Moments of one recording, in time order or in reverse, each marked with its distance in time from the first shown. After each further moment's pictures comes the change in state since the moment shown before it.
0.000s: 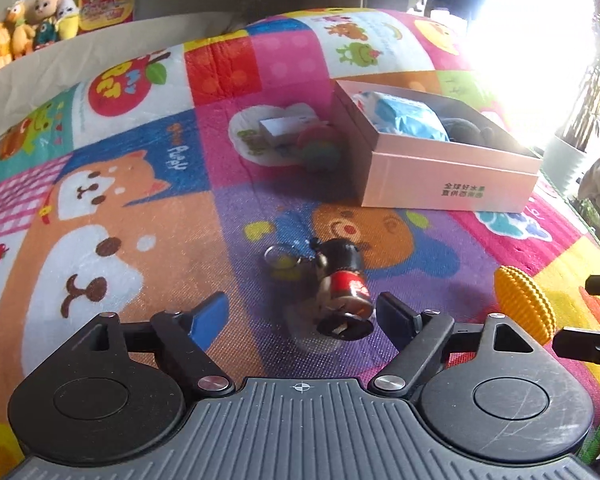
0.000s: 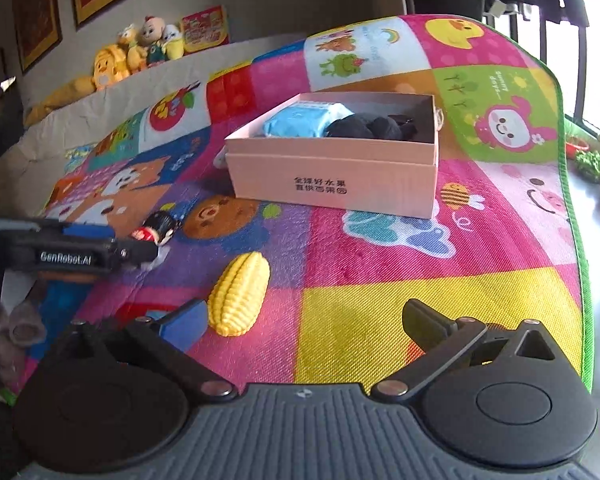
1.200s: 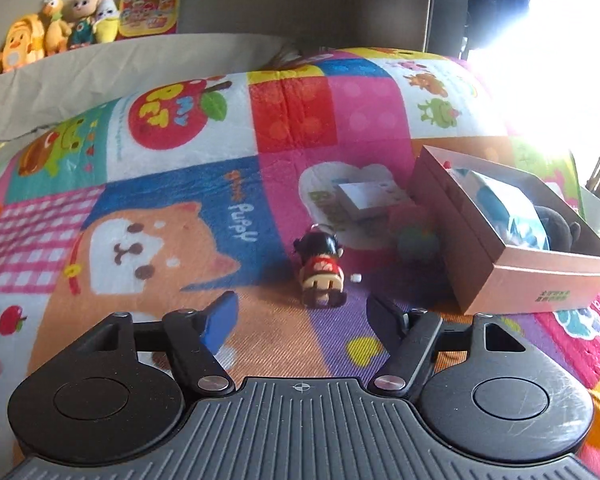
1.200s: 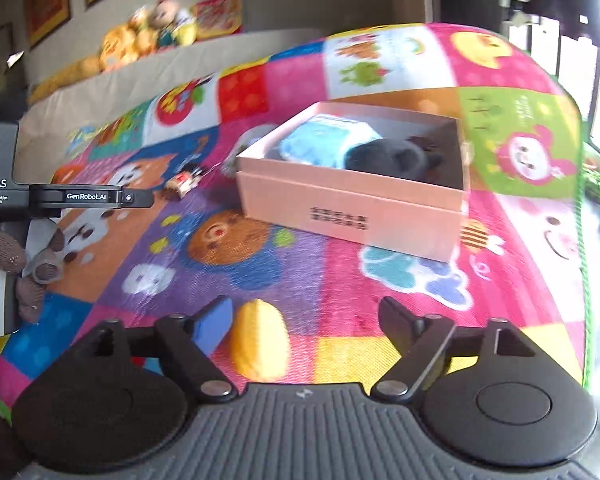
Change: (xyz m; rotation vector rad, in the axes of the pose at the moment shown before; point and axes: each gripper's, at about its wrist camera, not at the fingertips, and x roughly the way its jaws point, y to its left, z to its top) left arm 0.043 0.064 0.063 -0.078 -0.096 0.053; right arm 0.011 0.008 0.033 -0.019 -0.004 -0.015
